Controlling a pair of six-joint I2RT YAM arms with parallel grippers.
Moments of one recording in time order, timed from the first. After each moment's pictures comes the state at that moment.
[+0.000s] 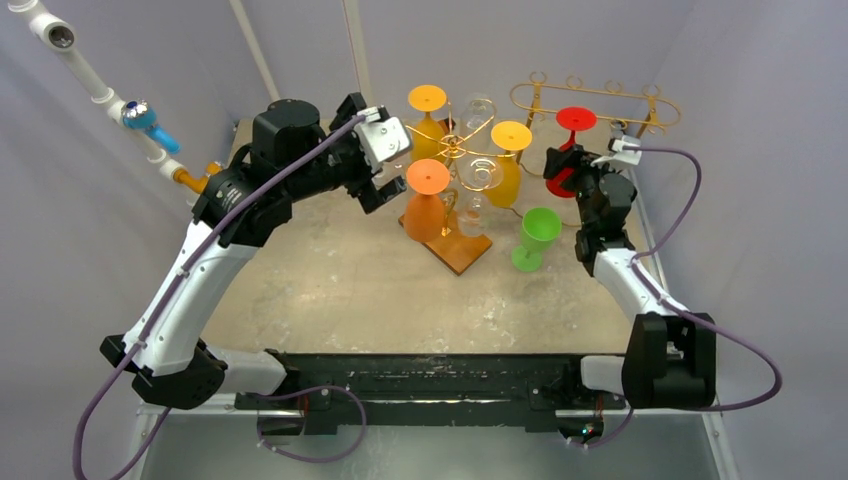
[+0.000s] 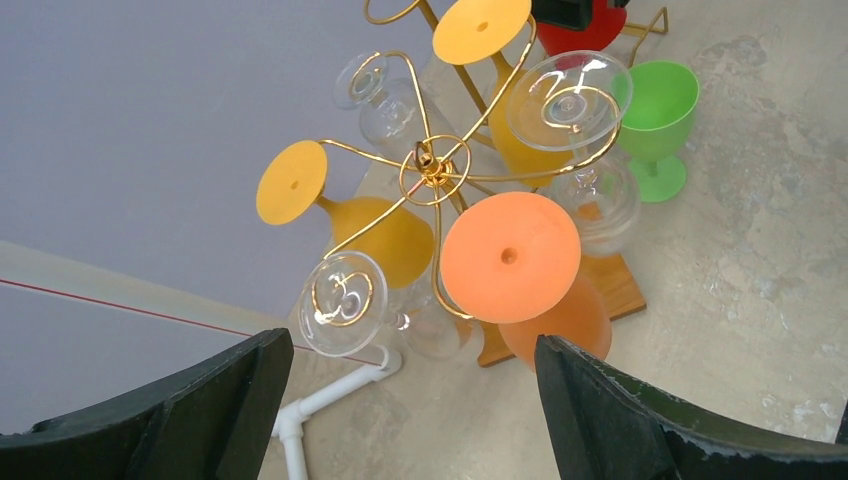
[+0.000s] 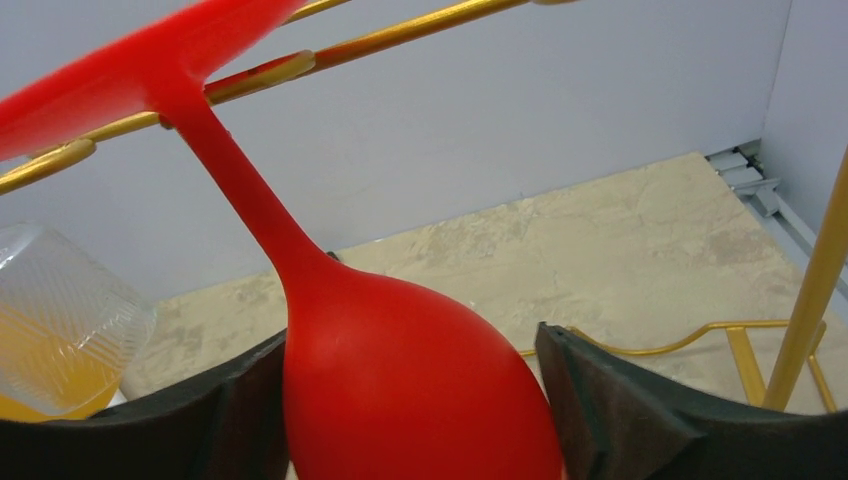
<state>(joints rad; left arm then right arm) -0.66 1.32 1.85 -0.84 0.17 0.54 0.01 1.27 0.73 0.58 0.03 0.35</state>
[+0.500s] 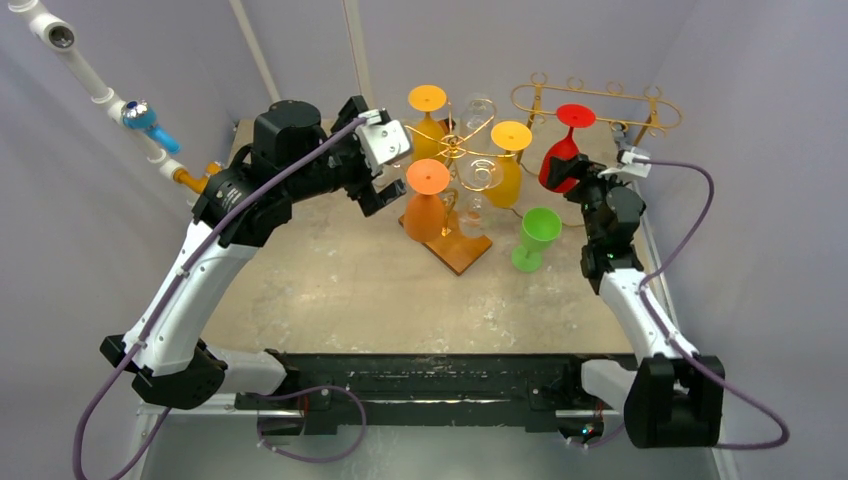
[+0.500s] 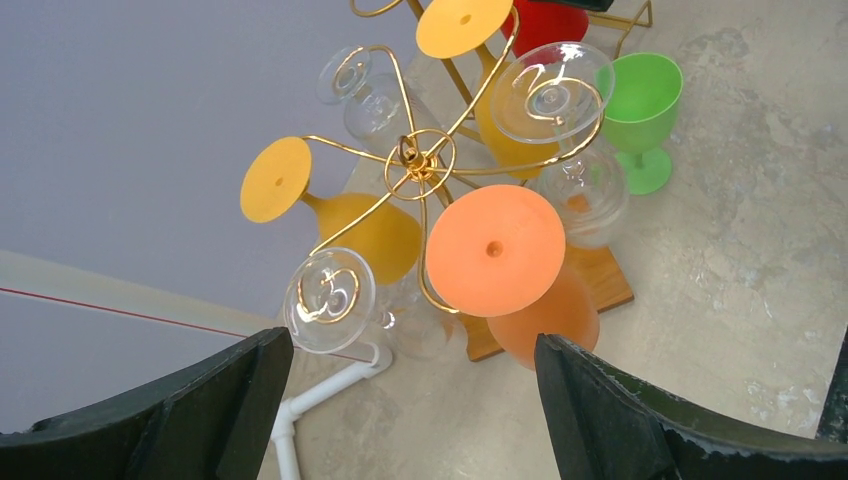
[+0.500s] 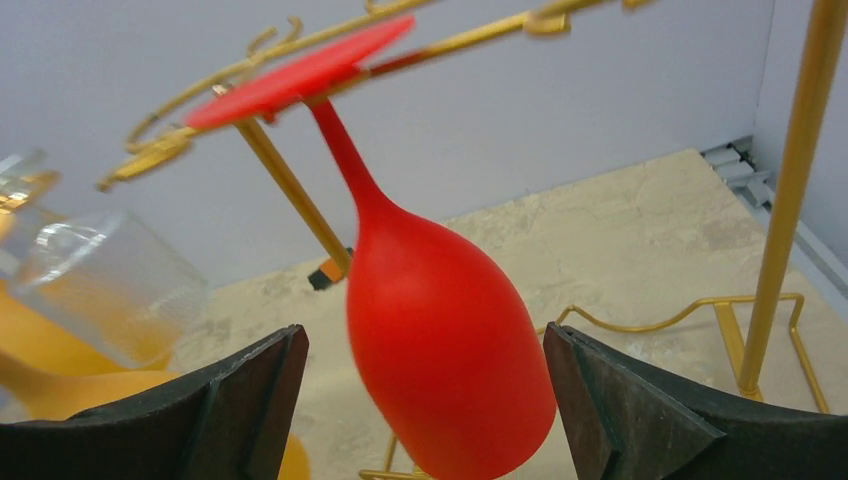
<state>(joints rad) -0.66 1.32 1.85 -0.86 0.19 0.54 0.01 1.14 0.67 0.52 0.04 0.38</state>
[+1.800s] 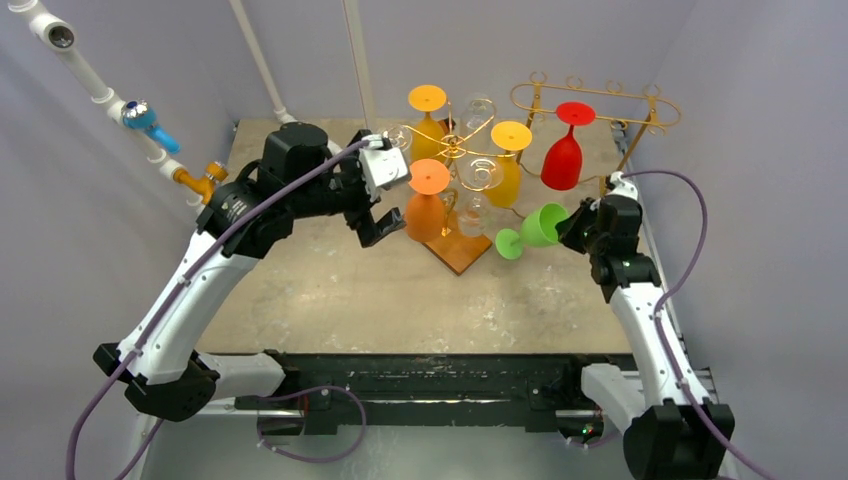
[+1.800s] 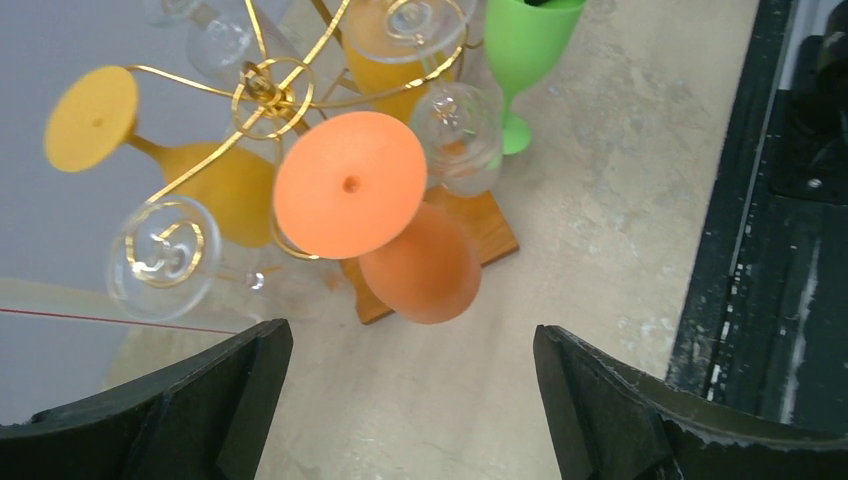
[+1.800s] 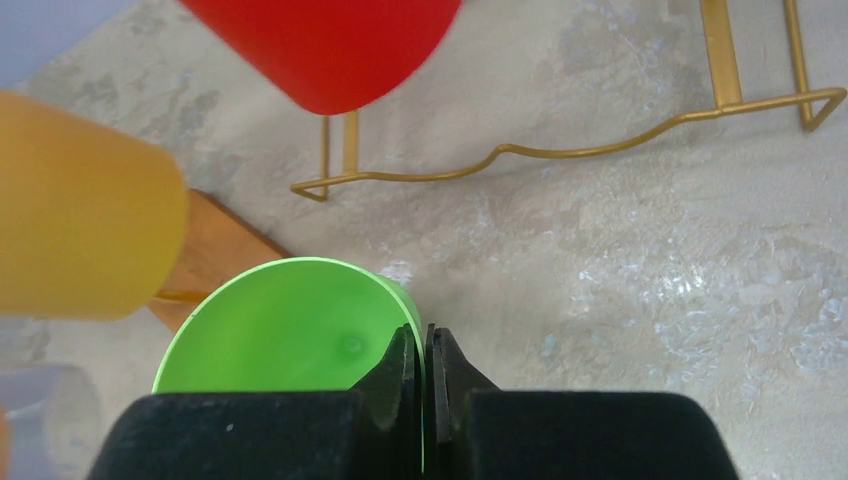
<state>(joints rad) -0.66 1.25 1.73 -0.91 0.31 0.48 0.01 0.97 0.75 -0.35 0.00 0.47</state>
